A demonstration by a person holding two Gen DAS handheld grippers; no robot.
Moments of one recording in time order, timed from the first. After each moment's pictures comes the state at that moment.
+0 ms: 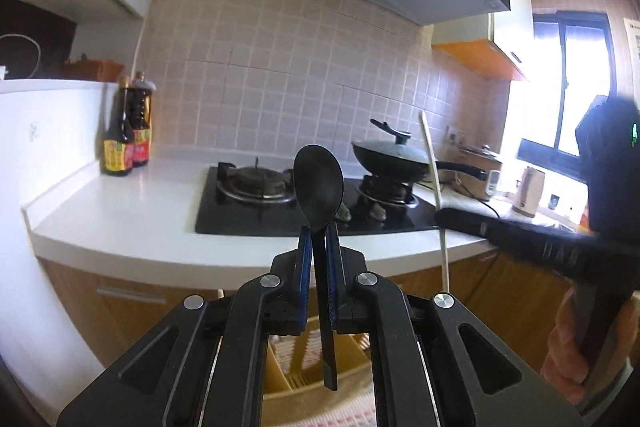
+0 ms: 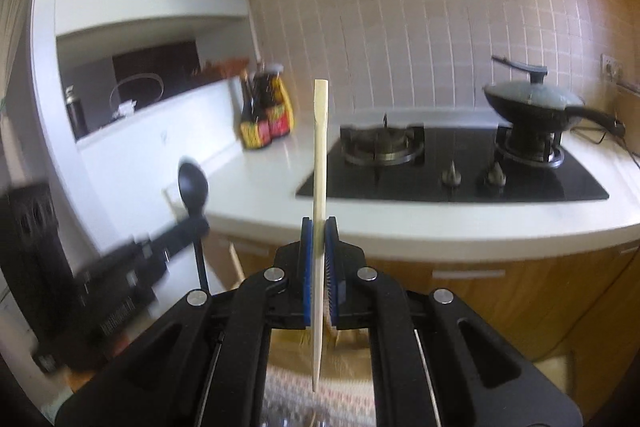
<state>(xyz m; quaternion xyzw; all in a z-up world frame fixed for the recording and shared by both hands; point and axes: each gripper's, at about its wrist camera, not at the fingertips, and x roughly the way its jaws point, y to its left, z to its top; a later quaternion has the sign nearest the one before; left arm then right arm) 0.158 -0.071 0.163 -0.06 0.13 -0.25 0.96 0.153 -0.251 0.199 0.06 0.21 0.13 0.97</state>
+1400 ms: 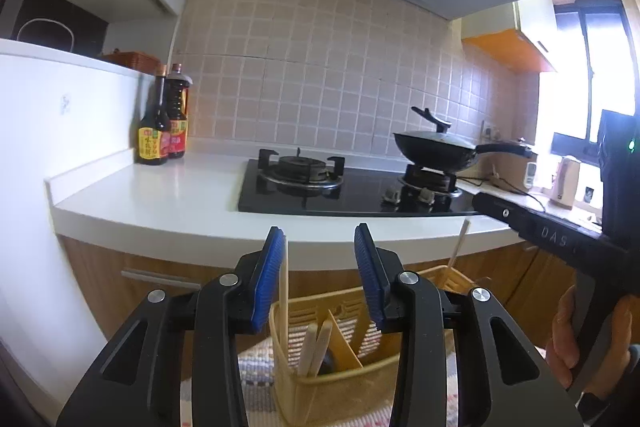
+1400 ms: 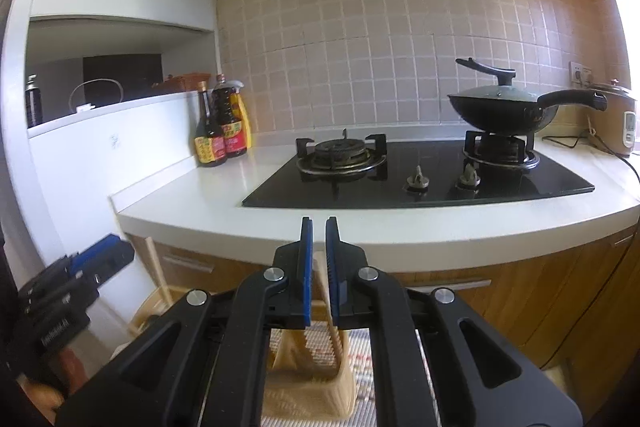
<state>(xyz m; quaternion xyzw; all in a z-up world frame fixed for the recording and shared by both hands) 0.163 -0.039 0.107 -0.06 0.12 -0.20 0.97 0.168 -0.265 0.121 0.05 0.16 0.07 0.98</state>
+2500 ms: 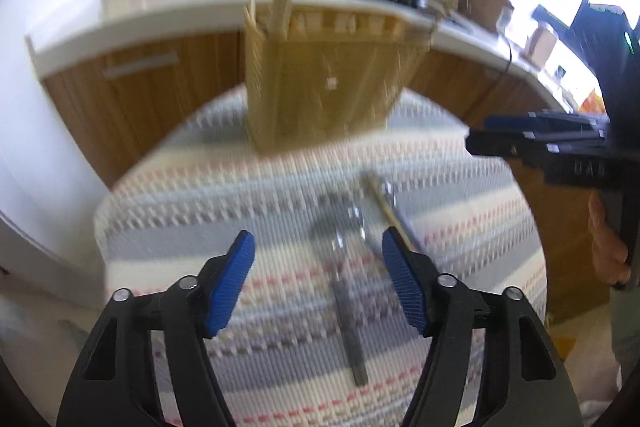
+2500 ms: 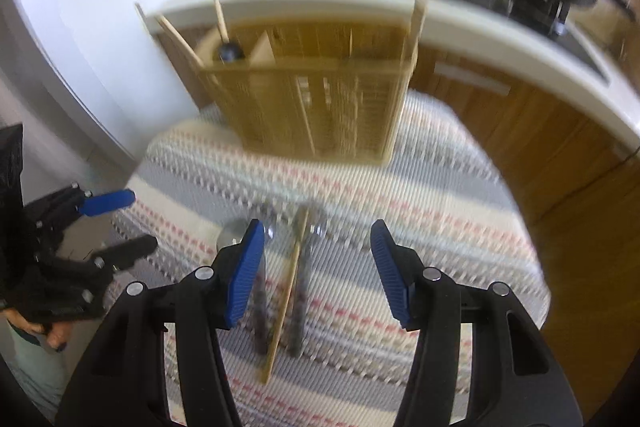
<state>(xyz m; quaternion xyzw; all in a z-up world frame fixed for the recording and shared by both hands) 0.088 -0.013 0.032 0.01 0.47 -0.26 0.84 0.099 -0.222 0.065 -0.01 0.51 0.10 0.85</state>
